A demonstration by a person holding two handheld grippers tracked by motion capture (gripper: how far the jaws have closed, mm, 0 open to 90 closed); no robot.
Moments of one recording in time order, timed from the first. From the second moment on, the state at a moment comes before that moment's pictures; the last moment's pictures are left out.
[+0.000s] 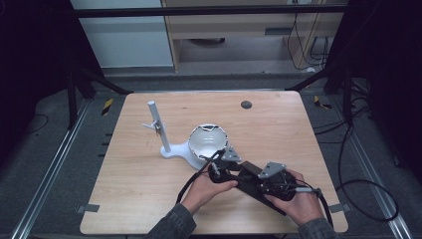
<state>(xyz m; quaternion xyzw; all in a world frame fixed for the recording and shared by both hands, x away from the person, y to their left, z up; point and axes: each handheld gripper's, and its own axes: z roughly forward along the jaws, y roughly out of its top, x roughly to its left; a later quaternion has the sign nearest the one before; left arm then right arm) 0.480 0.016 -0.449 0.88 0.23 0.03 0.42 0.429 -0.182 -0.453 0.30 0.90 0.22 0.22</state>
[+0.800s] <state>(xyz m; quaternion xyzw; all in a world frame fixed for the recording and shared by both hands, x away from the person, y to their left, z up) 0.467 0.048 -0.431 0.88 0.24 0.05 0.41 0.402 -0.205 -0.403 0.25 0.87 0.31 0.30</state>
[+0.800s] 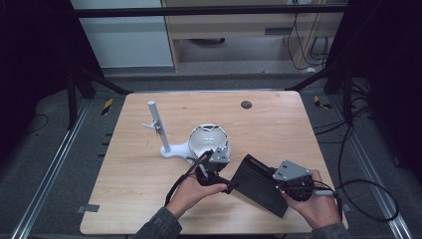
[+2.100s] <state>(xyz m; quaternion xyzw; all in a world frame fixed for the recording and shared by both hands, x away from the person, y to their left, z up) 0.481 0.042 -0.419 0.87 0.22 0.00 0.44 0.387 -0.206 -0.361 0.21 0.83 0.40 0.31</state>
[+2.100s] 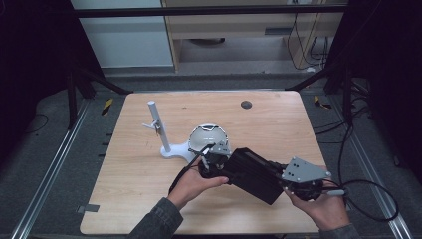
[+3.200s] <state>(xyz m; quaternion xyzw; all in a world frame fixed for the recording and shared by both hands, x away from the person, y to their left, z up) 0.479 0.071 -0.347 0.86 0.22 0.05 0.46 0.389 -0.204 -0.401 0.23 0.83 0.41 0.30</state>
